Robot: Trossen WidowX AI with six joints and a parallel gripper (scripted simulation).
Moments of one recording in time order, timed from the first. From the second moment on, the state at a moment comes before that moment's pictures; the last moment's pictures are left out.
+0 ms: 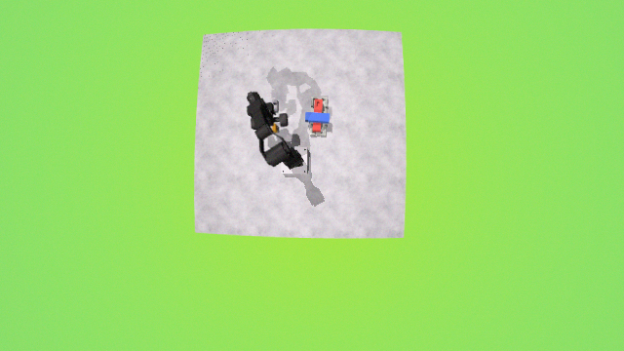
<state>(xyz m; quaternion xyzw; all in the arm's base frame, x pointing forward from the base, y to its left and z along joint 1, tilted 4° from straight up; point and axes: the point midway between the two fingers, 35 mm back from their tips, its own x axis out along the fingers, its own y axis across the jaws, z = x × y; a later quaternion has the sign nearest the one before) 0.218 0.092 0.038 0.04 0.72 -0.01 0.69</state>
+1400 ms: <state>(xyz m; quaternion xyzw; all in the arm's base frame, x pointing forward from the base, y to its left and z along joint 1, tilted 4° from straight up) 0.215 0.093 -0.004 0.04 0.72 -0.01 0.69</state>
